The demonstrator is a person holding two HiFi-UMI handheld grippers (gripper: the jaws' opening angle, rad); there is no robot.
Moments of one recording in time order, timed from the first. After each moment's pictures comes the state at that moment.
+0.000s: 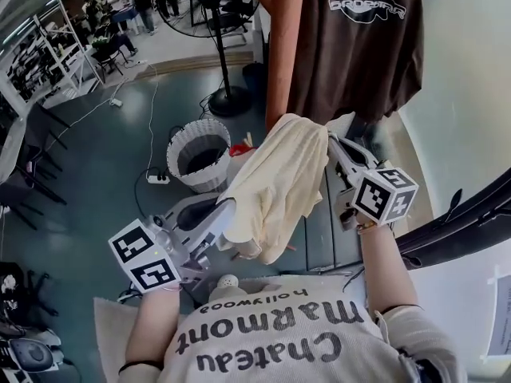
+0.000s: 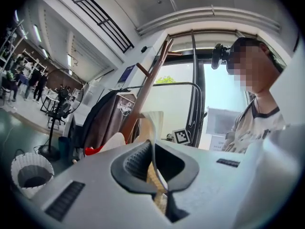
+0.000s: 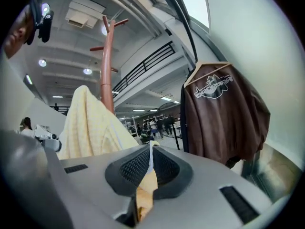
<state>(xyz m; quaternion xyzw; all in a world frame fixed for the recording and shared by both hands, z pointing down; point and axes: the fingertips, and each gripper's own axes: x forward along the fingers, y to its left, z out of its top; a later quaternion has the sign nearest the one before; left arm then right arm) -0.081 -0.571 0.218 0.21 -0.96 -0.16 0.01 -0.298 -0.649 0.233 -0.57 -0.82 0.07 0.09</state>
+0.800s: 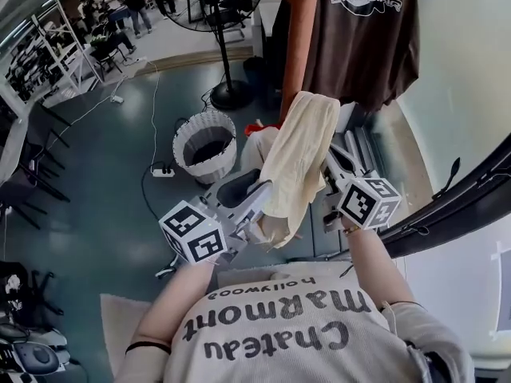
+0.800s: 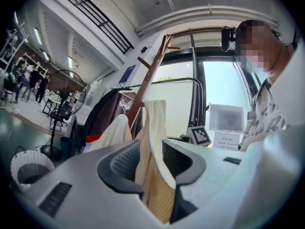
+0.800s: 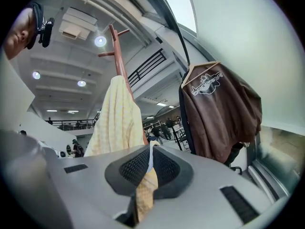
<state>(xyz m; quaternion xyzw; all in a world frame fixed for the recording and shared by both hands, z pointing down) -0.096 -0.573 0.260 0.20 -0.97 -0.15 0.00 -0.231 -0.633 0.257 -0.54 -0.82 0.15 0.09</state>
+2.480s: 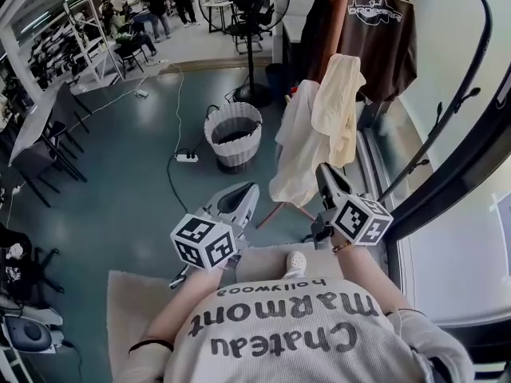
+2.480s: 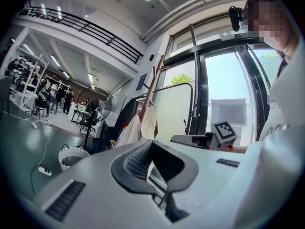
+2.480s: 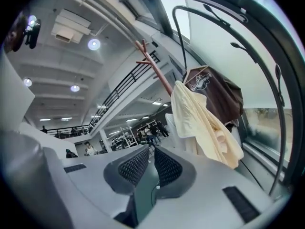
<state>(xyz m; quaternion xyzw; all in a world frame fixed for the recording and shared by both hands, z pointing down) 0.152 -0.578 0.293 0.06 -0.99 -0.13 0.01 0.019 -0.677 0.288 -0.51 -0.83 0.19 0.12</state>
